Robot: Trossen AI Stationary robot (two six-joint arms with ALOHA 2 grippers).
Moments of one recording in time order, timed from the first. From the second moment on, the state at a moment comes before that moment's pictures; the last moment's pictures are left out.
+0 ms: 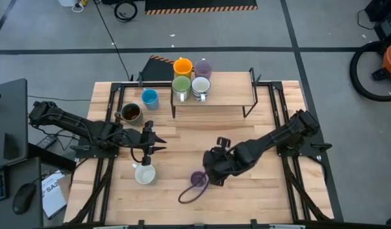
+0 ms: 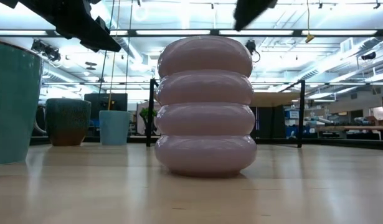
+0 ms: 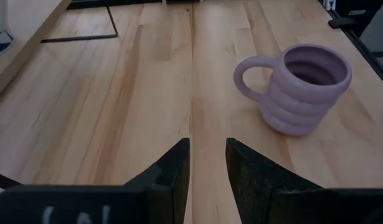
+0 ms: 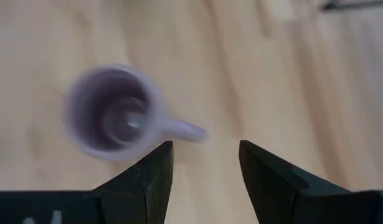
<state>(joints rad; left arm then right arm) -0.28 0.94 0.60 -0.19 -0.29 -0.09 0.46 1.84 1.69 -1.07 0.39 0.59</state>
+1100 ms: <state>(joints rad) -0.28 0.94 0.60 -0.21 -0.29 -0.09 0.54 2.05 1.70 -0.69 0.31 0.48</state>
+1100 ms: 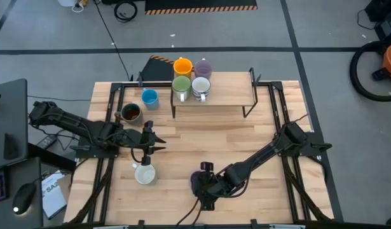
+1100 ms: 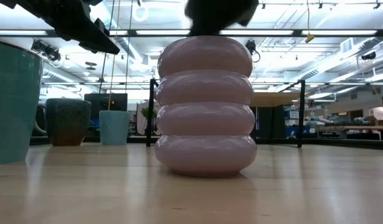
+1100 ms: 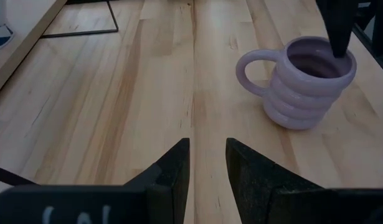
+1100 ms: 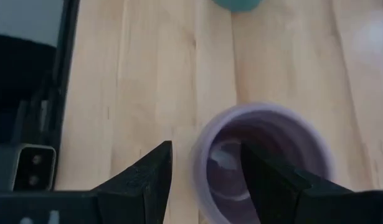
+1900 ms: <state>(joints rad) -0.28 0.94 0.60 -0.21 -0.29 -0.09 0.47 2.09 1.70 -0.99 0.20 0.36</state>
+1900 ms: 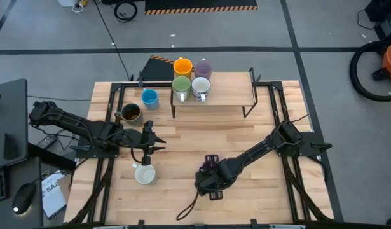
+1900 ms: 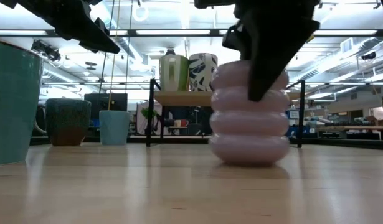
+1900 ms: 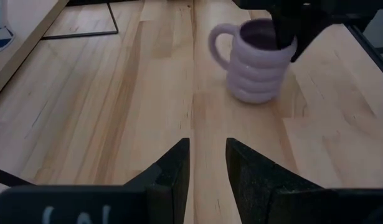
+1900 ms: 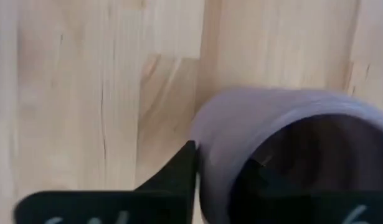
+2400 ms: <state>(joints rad) -0.28 0.94 0.60 -0.21 -0.31 -0.06 0.41 2.00 1.70 -1.11 0.14 0.05</state>
